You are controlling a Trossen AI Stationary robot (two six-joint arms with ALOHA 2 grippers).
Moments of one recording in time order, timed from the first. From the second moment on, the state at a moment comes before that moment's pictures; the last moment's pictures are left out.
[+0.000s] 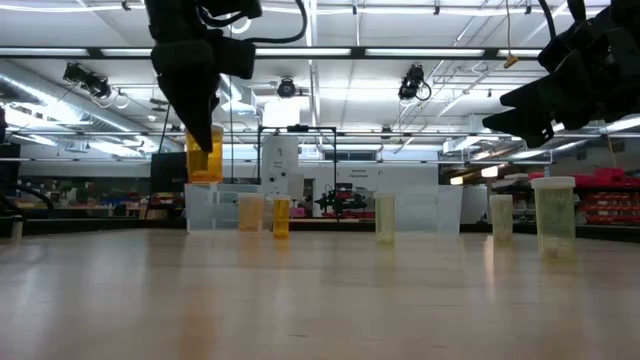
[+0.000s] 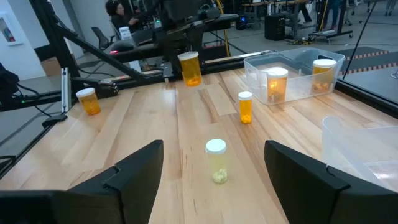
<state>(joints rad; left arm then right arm) 0.00 1.46 1.10 -0.90 -0.19 -0.27 0.08 0.29 0.02 0.15 0.18 0.17</state>
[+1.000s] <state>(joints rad) 0.29 1.46 1.21 -0.89 -0.19 0.00 0.08 0.29 0.02 0.15 0.18 0.17</state>
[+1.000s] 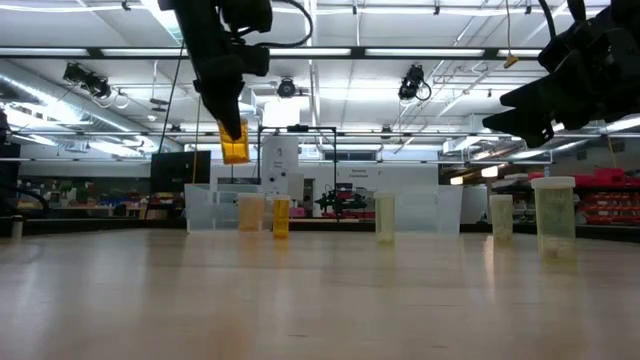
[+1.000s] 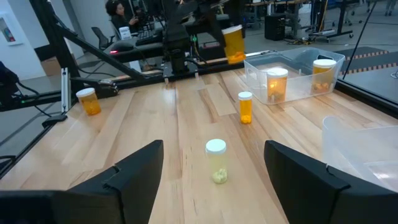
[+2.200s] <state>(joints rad) 0.68 1.55 1.20 -0.67 -0.19 -0.04 0.08 0.29 0.02 0.15 0.18 0.17</state>
